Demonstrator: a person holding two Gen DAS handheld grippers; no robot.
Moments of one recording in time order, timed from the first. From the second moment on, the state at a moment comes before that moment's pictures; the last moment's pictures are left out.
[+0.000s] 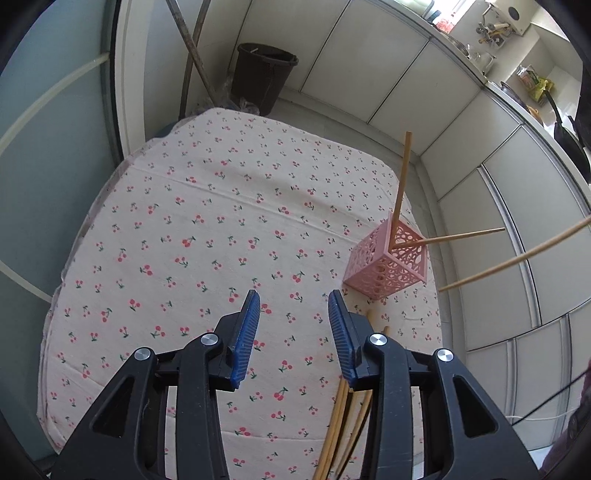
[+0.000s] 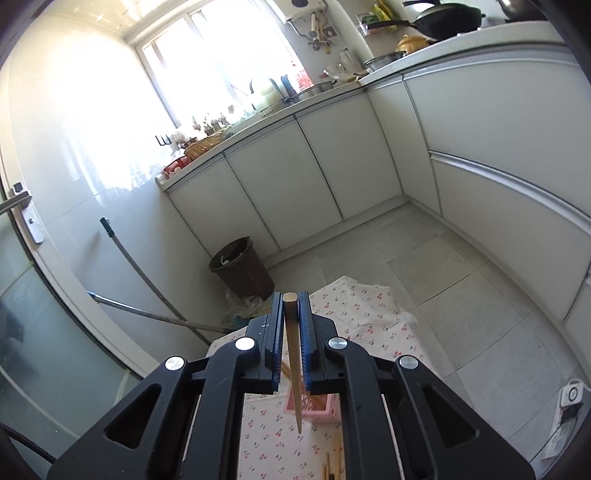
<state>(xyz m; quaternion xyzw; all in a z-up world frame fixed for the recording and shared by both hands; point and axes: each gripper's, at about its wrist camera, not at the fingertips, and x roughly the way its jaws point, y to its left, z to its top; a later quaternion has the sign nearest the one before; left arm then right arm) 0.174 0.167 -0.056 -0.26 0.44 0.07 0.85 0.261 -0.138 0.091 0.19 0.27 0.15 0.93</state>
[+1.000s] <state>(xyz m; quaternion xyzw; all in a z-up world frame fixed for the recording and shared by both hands) 0.196 0.141 -0.101 -0.27 0.51 0.06 0.81 0.251 -0.131 -0.066 0.17 0.45 0.10 0.87</state>
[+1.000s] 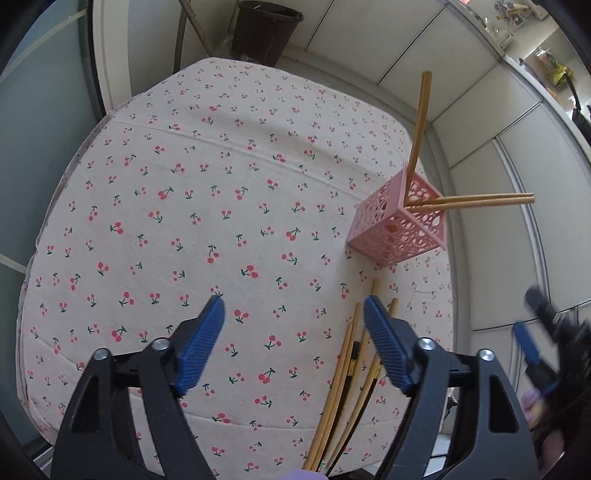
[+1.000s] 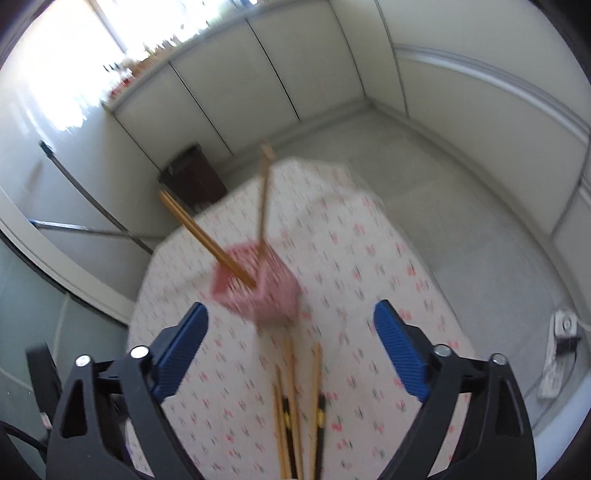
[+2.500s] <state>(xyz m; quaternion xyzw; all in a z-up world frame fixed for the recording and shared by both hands) 0.241 0.042 -0.193 -0.05 0.60 0.10 0.79 0.160 -0.200 -0.161 0.28 0.62 0.08 0.73</state>
